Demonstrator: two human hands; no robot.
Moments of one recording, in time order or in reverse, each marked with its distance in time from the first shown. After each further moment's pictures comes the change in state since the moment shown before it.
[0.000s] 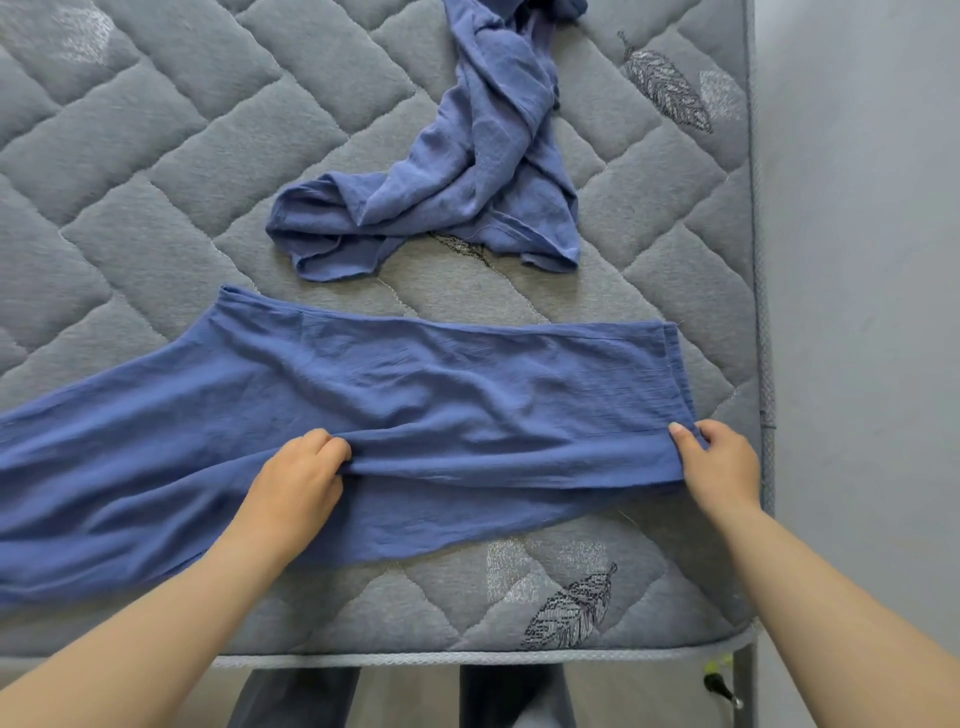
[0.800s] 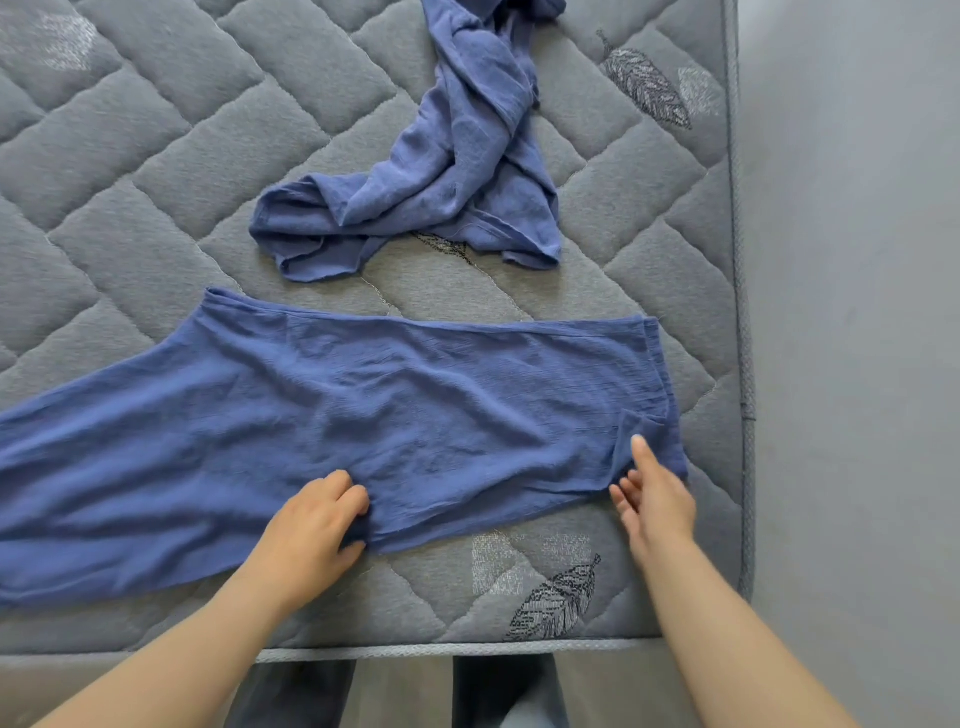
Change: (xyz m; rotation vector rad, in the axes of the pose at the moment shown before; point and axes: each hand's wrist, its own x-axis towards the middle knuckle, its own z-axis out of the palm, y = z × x) left_hand -0.031 0.020 0.019 0.040 -0.240 0.132; right_hand -0.052 -0.010 0.035 1.040 -0.050 0.657
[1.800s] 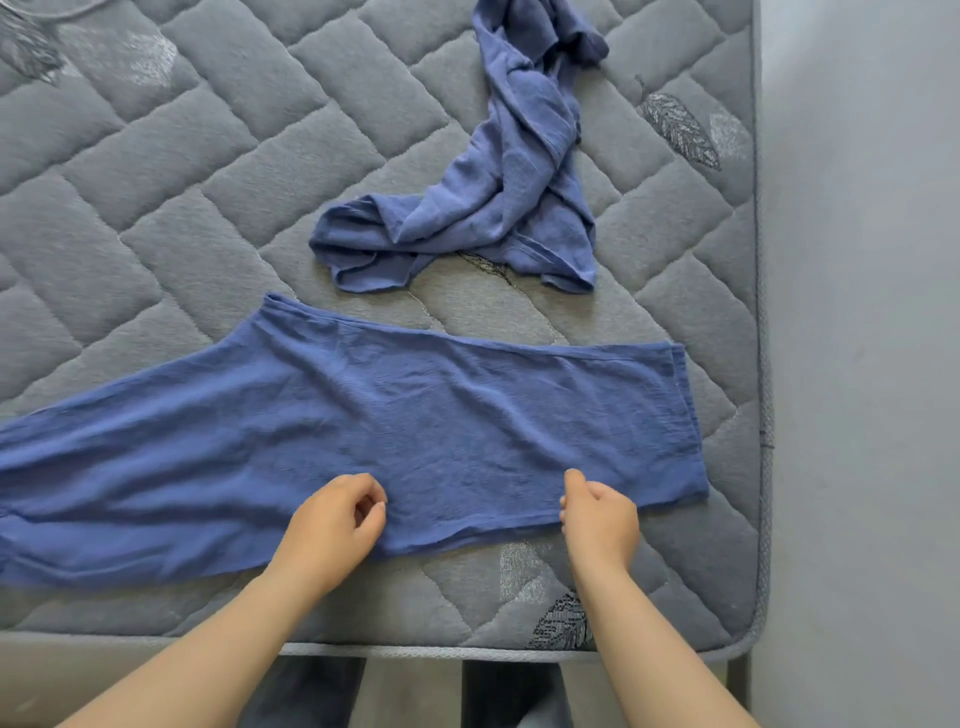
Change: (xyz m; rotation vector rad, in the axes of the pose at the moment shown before) left_hand -0.007 -0.005 -0.009 -0.420 0.134 -0.299; right_hand -0.075 0.035 0.055 -0.649 0.023 -0.283
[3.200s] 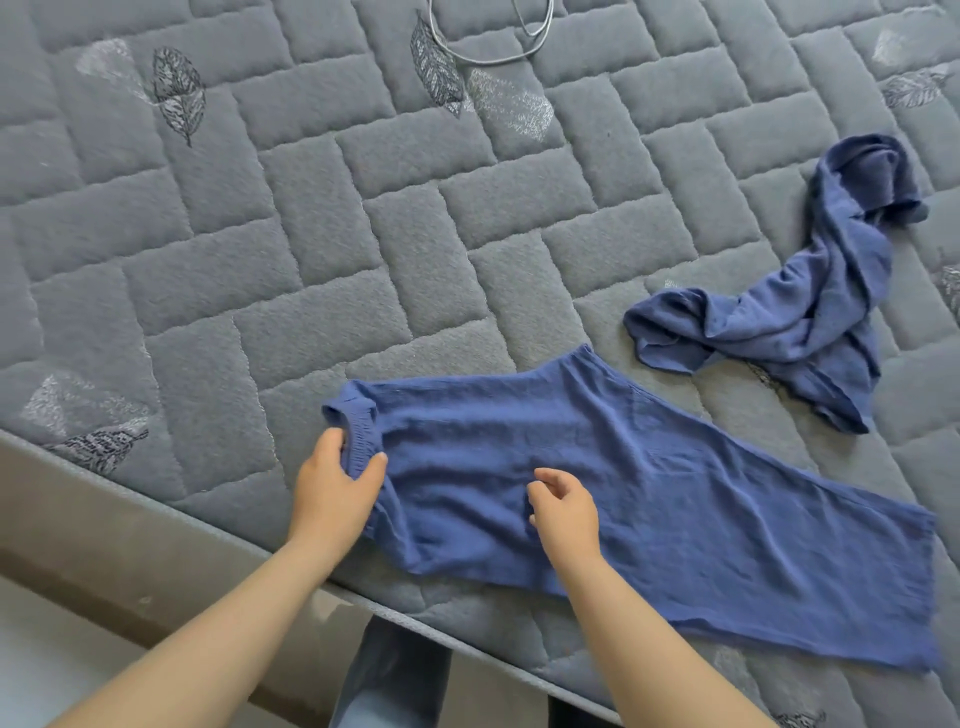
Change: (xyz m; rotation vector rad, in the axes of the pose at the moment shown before) left_hand -0.048 -0.212 -0.157 -0.520 0.565 -0.450; right_hand -0.176 -0.081 0.242 -0.225 -0.473 -0.196
